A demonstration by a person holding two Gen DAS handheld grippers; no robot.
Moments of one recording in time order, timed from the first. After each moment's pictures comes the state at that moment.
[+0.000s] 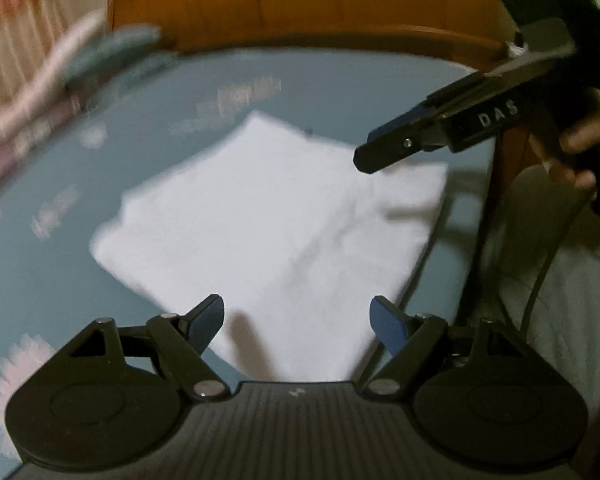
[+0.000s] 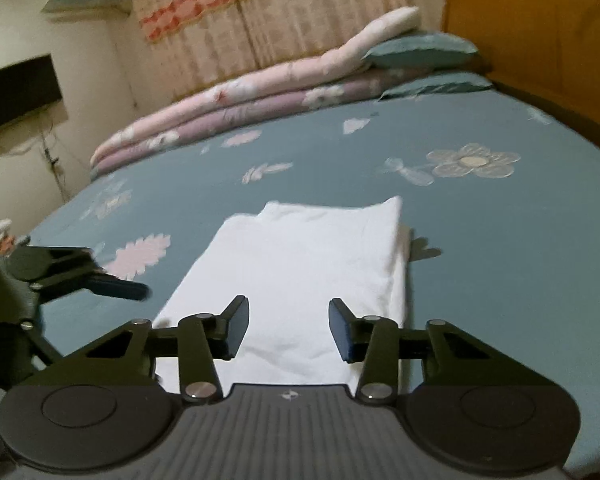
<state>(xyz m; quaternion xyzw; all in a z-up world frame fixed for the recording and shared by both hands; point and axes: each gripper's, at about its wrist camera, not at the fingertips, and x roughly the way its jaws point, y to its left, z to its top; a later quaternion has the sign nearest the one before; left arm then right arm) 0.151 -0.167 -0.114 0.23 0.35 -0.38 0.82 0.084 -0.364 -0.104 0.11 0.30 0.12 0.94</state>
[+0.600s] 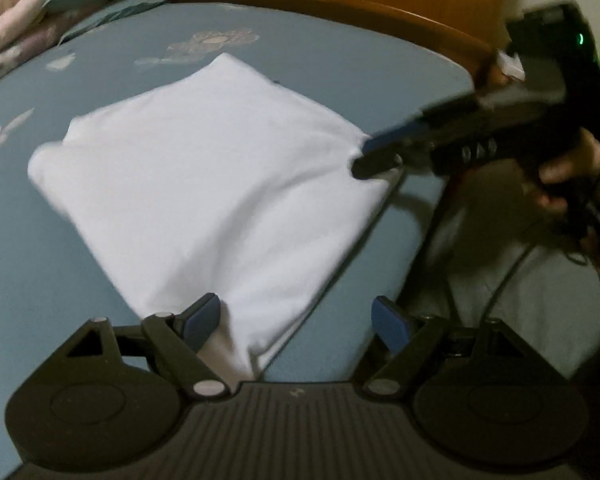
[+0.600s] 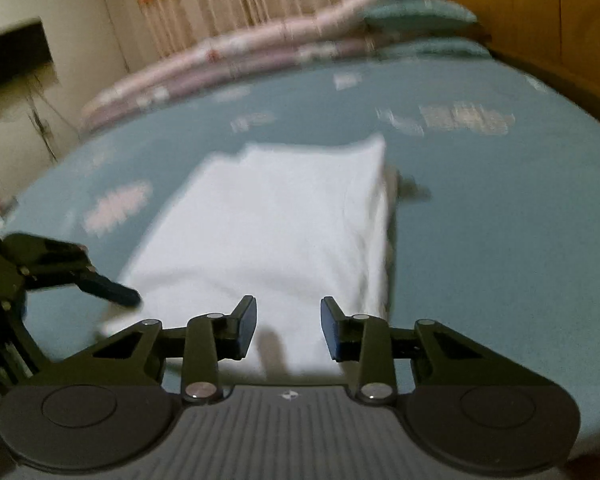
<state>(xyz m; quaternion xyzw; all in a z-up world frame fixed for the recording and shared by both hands) 0.132 -0.163 -0.129 0.17 0.41 -0.42 0.80 0.075 -0.367 -0.135 0.08 0.37 0.10 0.92</state>
